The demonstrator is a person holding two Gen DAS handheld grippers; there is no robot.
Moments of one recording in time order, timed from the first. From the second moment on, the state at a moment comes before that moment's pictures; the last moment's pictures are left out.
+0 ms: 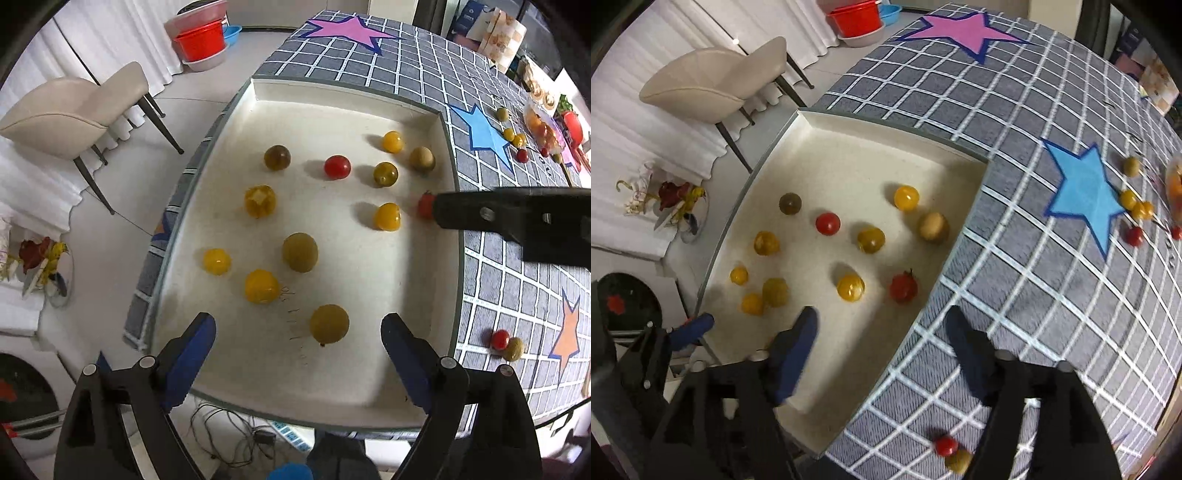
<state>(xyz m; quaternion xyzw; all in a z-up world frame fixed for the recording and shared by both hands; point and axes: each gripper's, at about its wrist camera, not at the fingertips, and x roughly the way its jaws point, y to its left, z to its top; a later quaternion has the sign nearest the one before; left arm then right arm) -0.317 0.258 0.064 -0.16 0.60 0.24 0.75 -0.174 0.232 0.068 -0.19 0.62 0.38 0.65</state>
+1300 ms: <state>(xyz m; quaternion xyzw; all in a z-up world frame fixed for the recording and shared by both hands) -0.351 0.241 0.162 -0.07 0.62 0.18 0.76 -0.243 0.209 0.163 -0.30 0.58 0.35 0.67</state>
